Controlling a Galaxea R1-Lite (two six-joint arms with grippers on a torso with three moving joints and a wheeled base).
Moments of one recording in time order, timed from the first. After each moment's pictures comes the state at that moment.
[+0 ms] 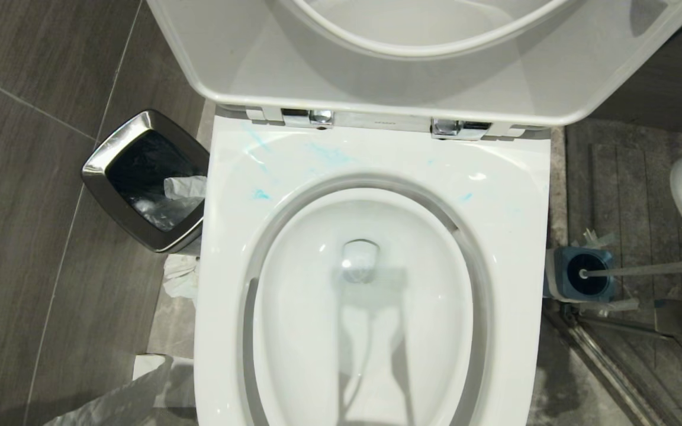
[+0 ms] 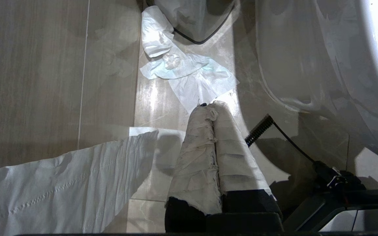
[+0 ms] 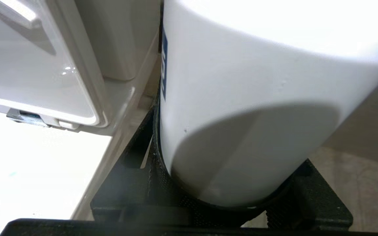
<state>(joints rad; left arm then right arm) 0.00 0.00 0.00 -0.01 -0.02 0.03 0.04 0.83 -0.58 -0.78 0.02 -0.12</state>
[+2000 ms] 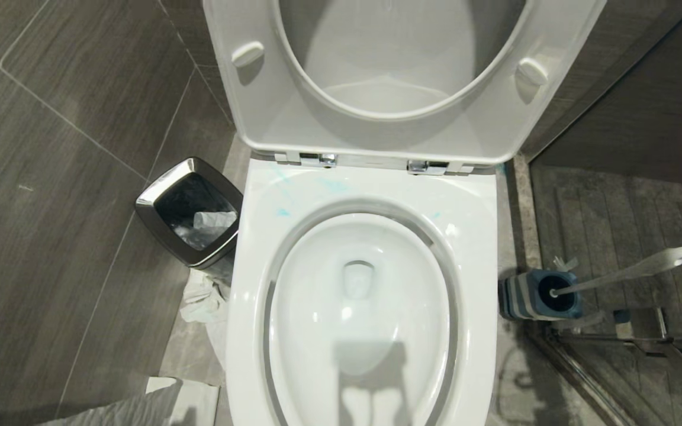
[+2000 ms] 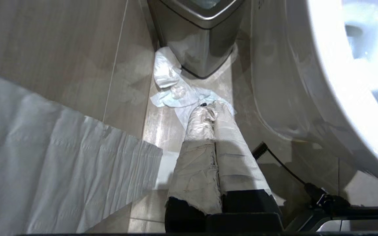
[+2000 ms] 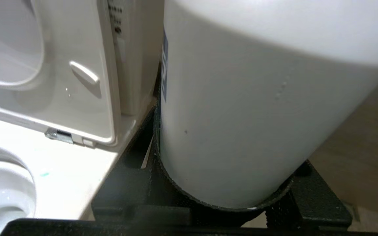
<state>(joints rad) 0.00 0.00 0.00 -0.01 0.00 0.00 0.03 0.75 -0.61 -0.67 0.03 -0.21</state>
